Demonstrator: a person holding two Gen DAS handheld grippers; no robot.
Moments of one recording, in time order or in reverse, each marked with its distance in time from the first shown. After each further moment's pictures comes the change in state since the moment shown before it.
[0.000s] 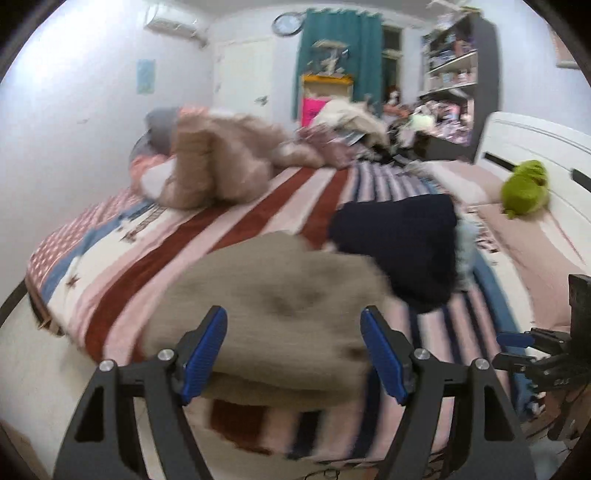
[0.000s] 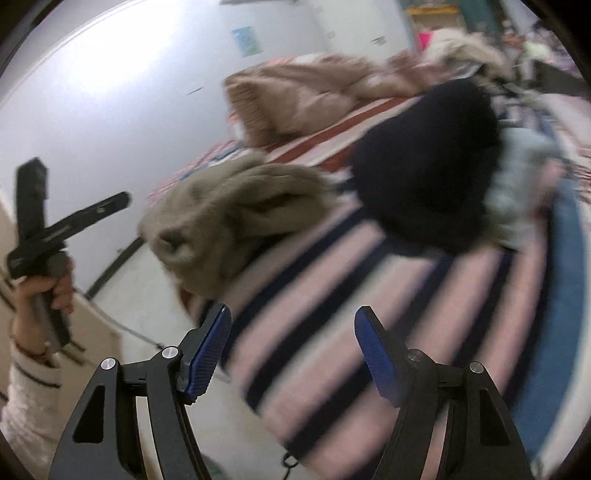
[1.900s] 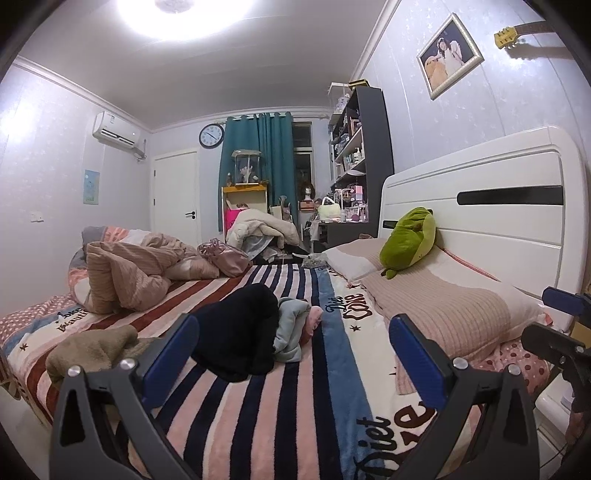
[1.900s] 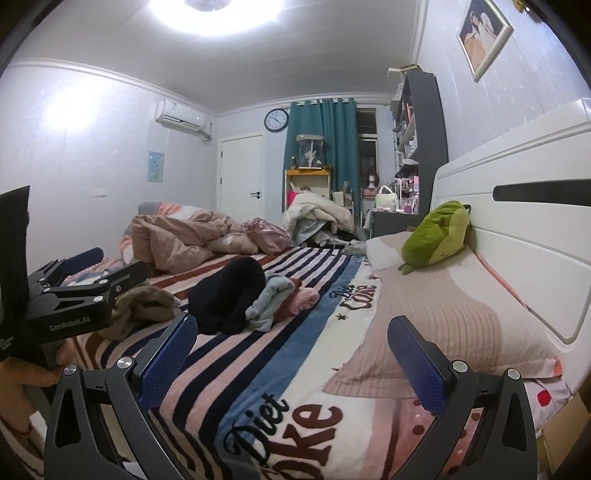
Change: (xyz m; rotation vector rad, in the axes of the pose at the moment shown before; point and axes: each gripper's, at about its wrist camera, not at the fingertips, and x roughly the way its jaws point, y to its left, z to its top) left arm -0.151 -0.267 -0.061 0.149 -0.448 -0.182; right arm -0.299 0.014 -0.127 -0.089 -0.589 -0.540
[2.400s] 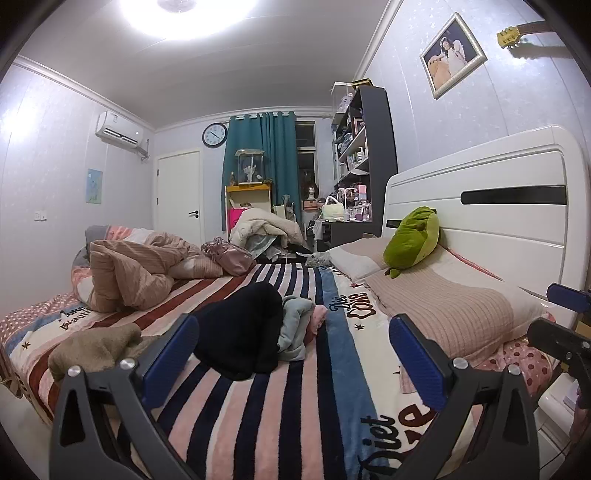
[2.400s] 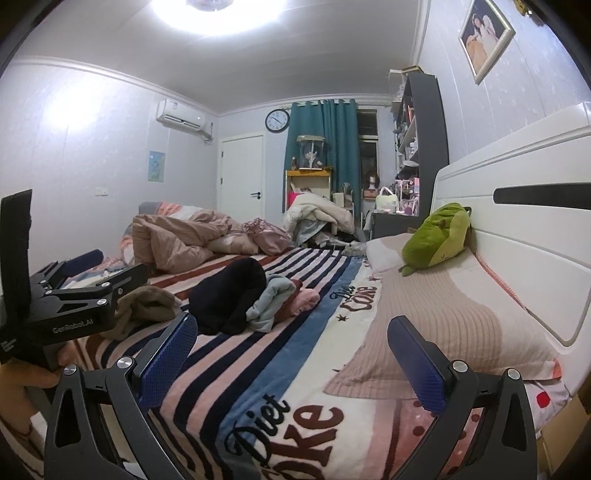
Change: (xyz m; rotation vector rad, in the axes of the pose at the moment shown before) left arm -0.003 0.001 -0.003 -0.003 0.003 0.012; right arm -0.001 0.001 0.000 -0.002 0.000 -0.001
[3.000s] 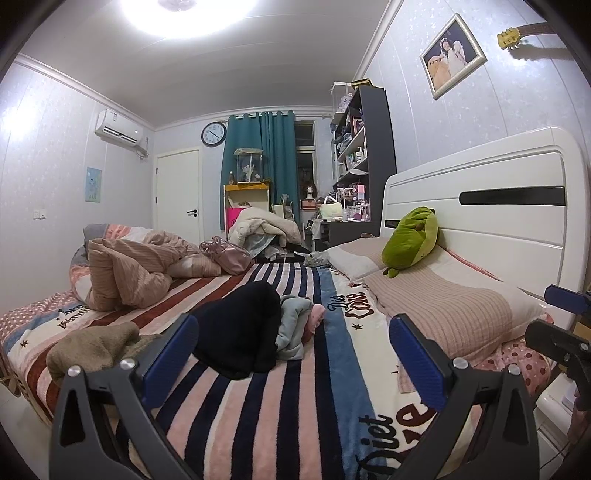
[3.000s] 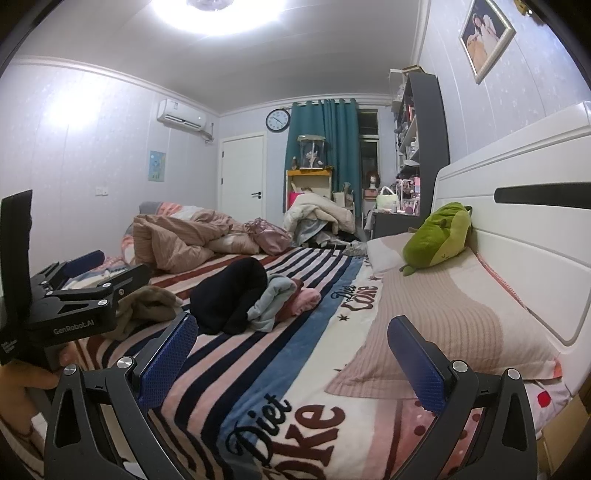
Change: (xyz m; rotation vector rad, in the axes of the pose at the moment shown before) left arm 0.000 0.000 -0.001 -0.004 0.001 -0.007; right arm -0.001 0.000 0.000 0.002 0.000 0.001
